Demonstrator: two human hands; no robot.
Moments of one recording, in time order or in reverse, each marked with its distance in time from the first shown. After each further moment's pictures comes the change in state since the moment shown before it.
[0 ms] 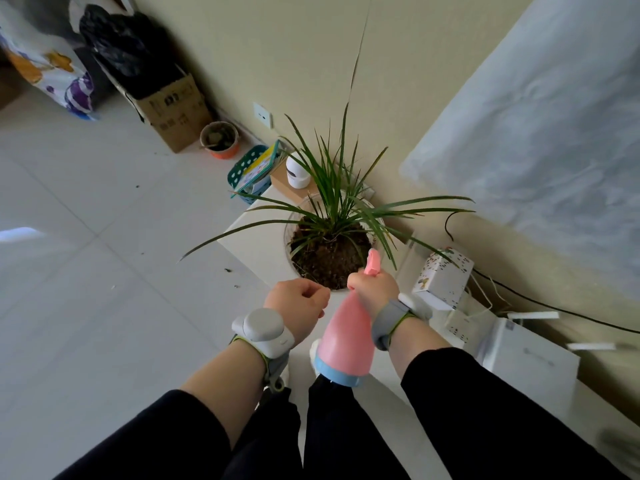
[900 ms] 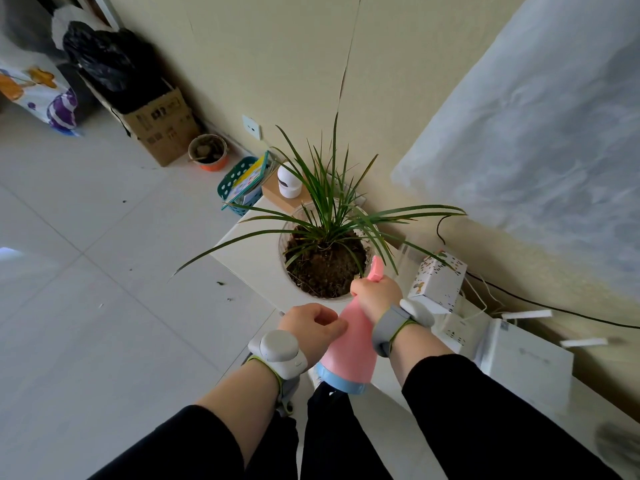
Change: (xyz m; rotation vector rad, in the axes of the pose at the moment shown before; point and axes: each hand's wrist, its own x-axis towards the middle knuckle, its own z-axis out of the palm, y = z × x) left_hand 0.003 -0.022 0.017 0.053 -0.195 0.004; right_hand -0.021 -0.011 -0.036 -0.070 -0.165 -0.088
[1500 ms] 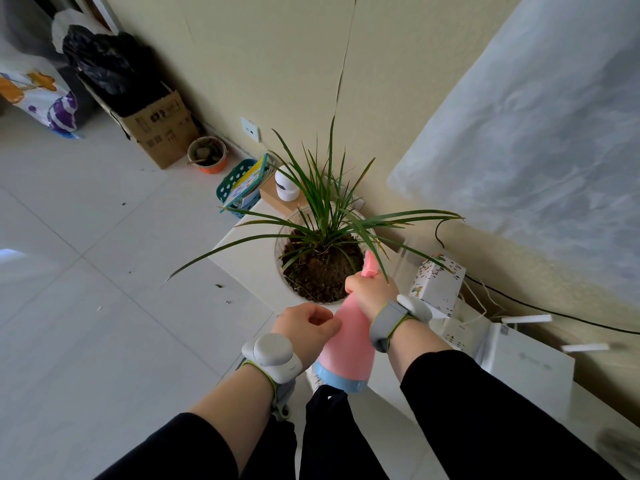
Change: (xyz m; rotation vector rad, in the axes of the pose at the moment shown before) left_hand 0.005 0.007 0.002 -0.021 0.050 0.012; right_hand 0.005 -0.014 -0.006 -0.034 -0.015 -0.072
